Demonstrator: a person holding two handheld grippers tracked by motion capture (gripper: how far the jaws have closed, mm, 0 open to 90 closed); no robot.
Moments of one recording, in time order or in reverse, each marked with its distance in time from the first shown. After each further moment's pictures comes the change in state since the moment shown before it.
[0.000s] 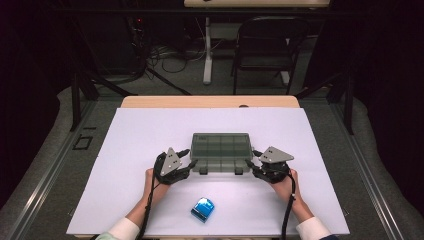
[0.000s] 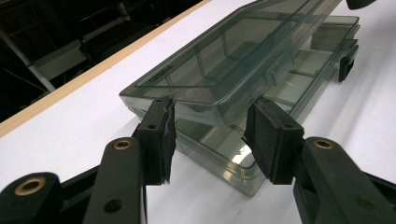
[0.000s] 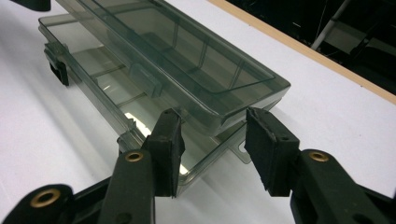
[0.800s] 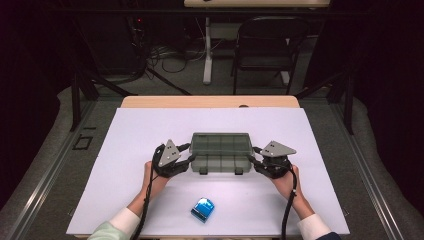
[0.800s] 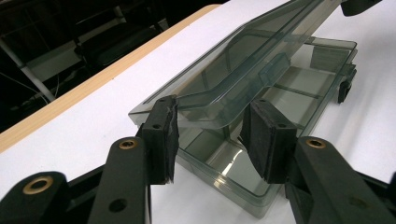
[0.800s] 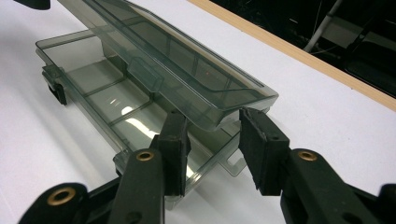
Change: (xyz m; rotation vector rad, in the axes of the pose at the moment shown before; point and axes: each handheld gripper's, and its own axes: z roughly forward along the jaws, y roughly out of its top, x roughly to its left) left arm 0.016 0.021 -0.002 0.003 -0.031 -0.016; right arm -0.007 0.016 -0.005 0.004 -0.008 0.041
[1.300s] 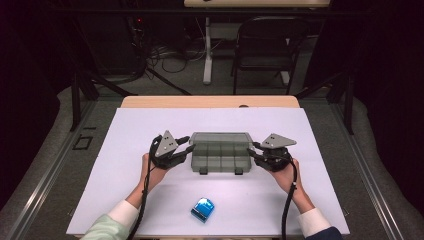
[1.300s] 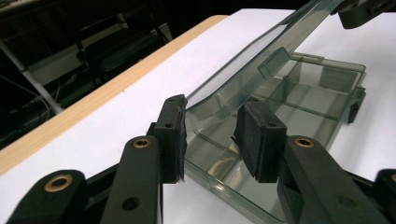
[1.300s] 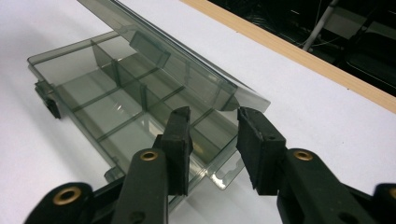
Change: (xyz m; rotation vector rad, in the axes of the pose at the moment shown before) left arm 0.018 0.017 -0.002 -0.020 -0.001 -0.013; right arm -0.011 0.016 0.003 0.028 0.007 0.031
